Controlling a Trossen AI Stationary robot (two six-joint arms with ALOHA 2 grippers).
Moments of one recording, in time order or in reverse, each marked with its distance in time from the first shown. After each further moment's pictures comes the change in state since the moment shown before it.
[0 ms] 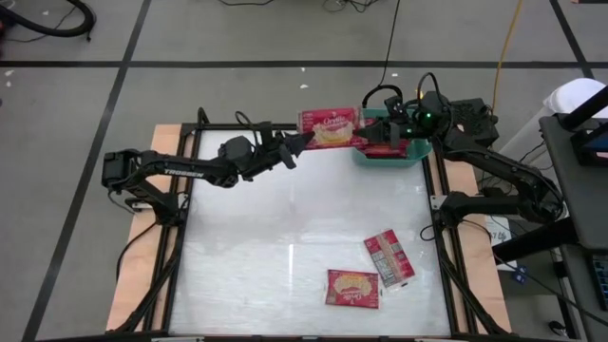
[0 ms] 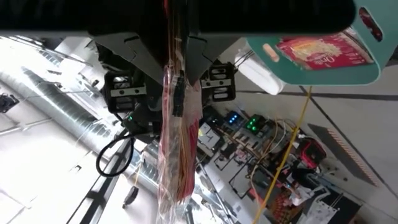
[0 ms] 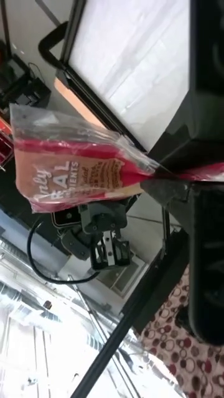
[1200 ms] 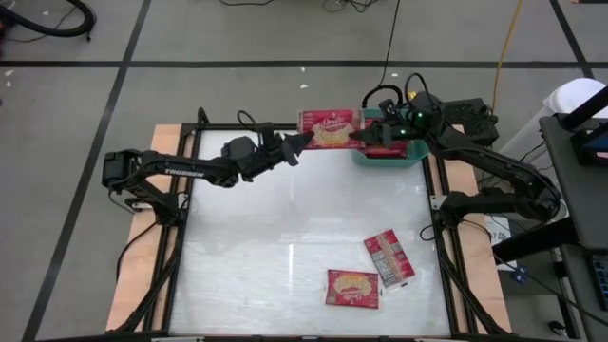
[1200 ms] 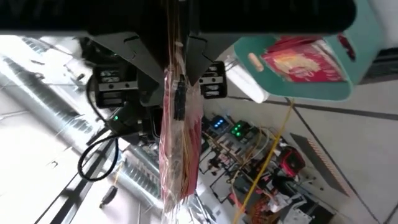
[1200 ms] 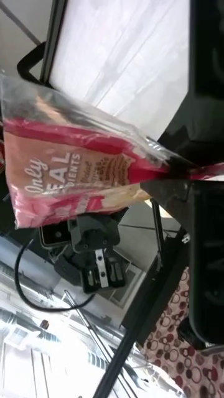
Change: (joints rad) left arm 0.006 0.002 0.000 -0.063 -0.055 -0.062; right arm 0.000 0.038 0.000 -0.060 0.012 -0.009
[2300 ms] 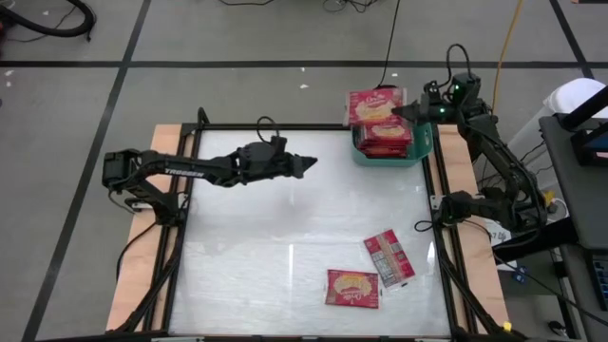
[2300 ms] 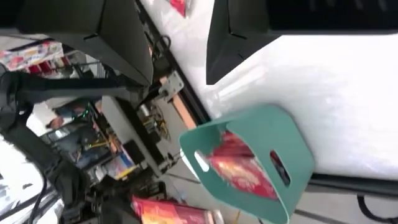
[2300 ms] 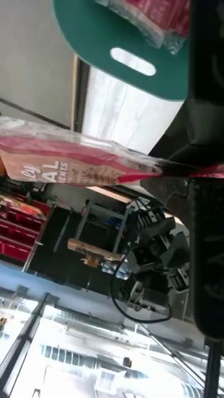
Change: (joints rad) left arm 0.006 0.000 0.000 -0.431 0.140 -0.189; right arm -0.643 -0.033 0.000 -0.330 -0.346 -0.069
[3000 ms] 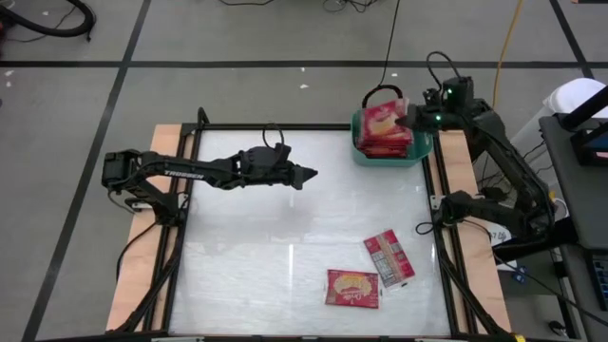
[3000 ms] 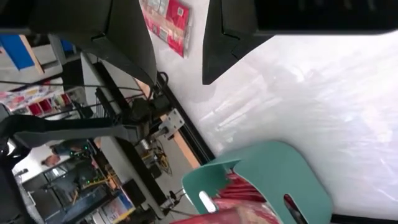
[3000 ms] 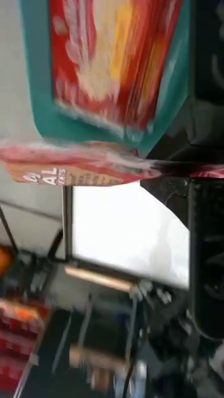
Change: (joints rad) left arm -0.029 -0.001 0.000 -0.080 0.097 0.030; right arm 0.161 -0.073 0.163 -0.524 0.483 -0.182
